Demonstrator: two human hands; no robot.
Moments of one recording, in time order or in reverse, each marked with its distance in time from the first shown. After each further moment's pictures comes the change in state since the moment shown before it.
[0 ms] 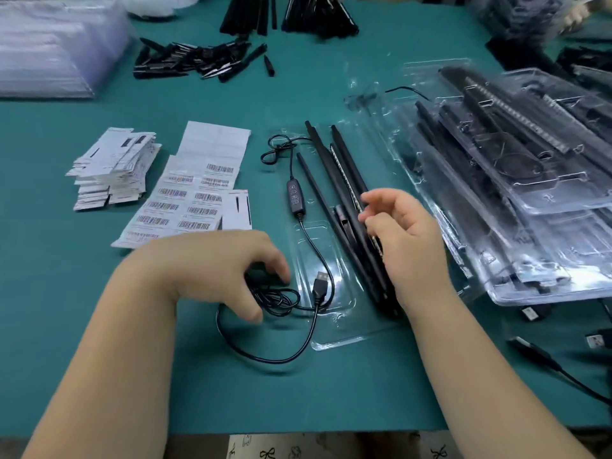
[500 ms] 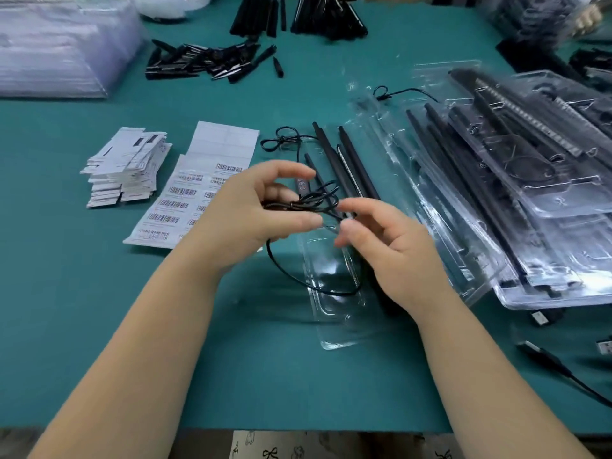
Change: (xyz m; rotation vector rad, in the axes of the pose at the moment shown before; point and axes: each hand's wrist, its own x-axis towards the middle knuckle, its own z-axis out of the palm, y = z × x) left_hand 0.024 0.017 0.004 -0.869 0.716 0.236; right_hand -0.008 -0.001 0.005 -0.049 -0.308 -0.201
